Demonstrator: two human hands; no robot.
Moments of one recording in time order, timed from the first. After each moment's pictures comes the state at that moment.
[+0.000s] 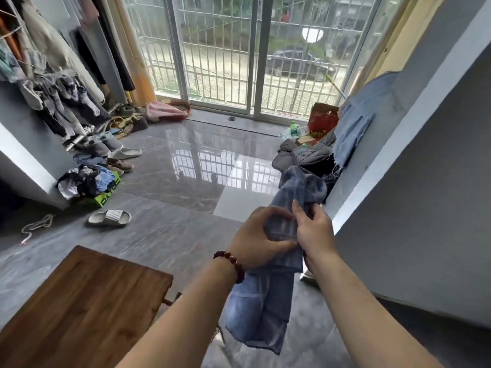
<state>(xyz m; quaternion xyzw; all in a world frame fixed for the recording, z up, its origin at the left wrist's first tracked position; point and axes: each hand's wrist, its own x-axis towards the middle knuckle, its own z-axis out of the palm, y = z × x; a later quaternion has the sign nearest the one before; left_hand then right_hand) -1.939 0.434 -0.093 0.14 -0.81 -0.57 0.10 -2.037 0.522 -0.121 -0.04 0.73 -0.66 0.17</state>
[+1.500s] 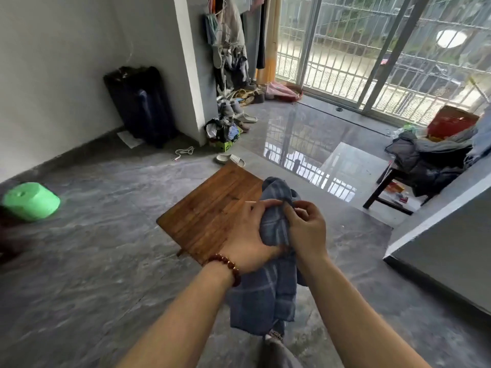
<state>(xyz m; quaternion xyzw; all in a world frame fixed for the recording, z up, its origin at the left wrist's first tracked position) -1.384 0.466 -0.103 0.33 -0.81 -0.44 0.22 -1.501 0.510 -0.119 -0.18 0.68 -0.65 0.28</state>
